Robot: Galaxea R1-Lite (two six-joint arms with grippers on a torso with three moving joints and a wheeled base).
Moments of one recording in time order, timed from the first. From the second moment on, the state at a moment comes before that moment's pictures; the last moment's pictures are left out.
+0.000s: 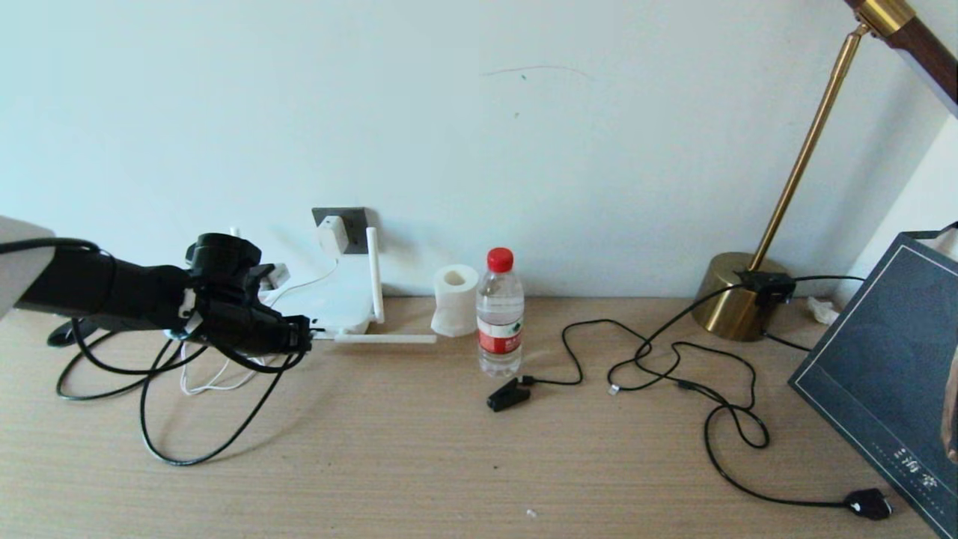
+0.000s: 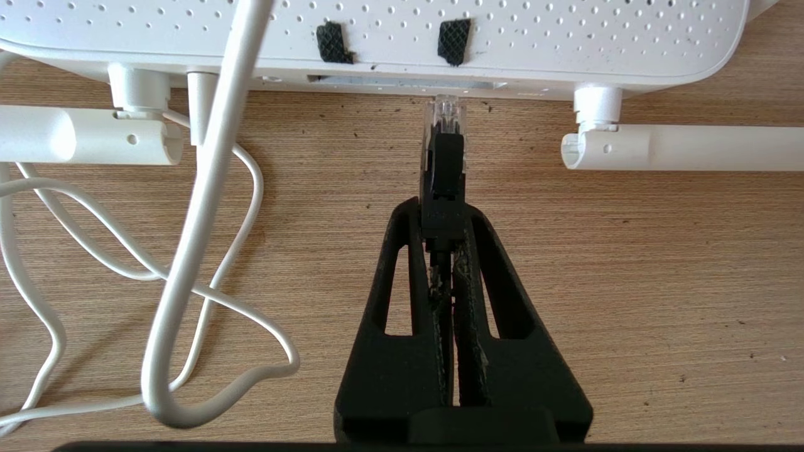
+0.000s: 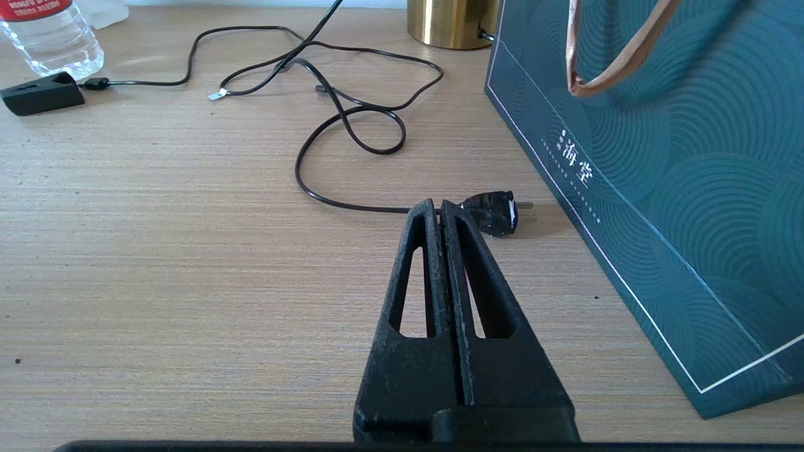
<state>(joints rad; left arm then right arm) 0.02 2.08 -1.36 0.11 -0.11 -0.01 -0.01 0.00 -0.03 0.06 -0.01 0.01</state>
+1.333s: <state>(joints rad) 0.02 2.09 -1.40 0.11 -0.11 -0.01 -0.01 0.00 -0.03 0.06 -0.01 0.01</state>
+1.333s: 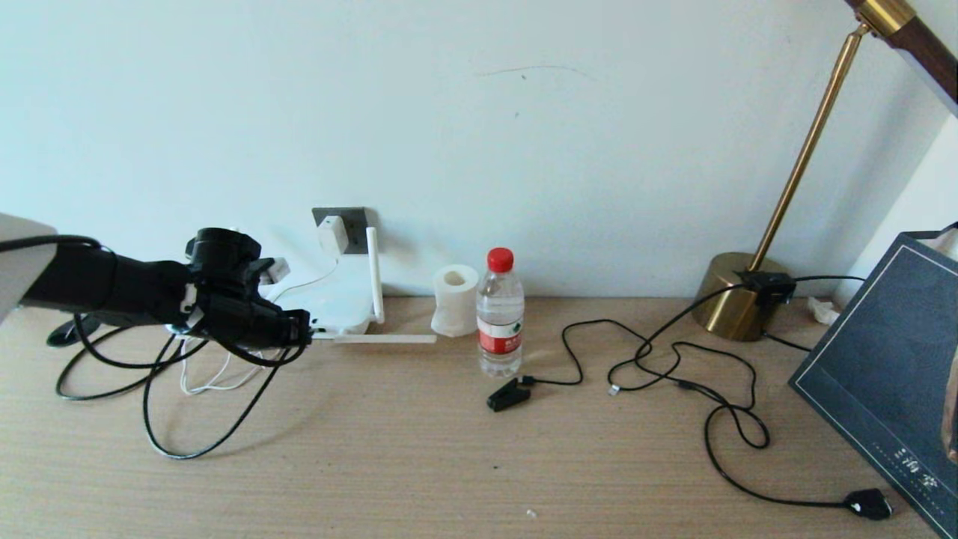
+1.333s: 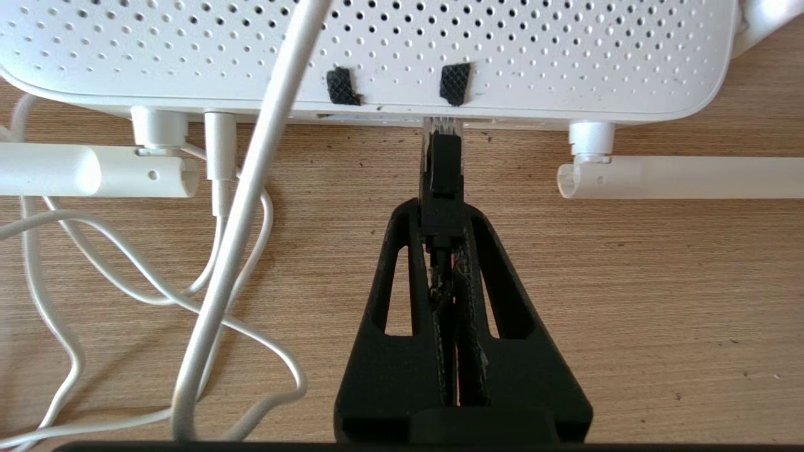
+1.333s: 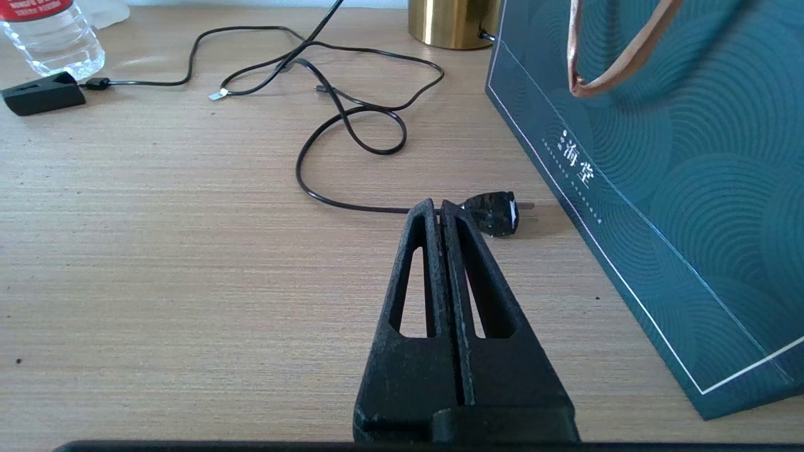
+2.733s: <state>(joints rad) 0.02 2.15 -1.44 0.12 -0.11 -0.01 -0.01 0.00 -0.03 0.06 -0.01 0.01</state>
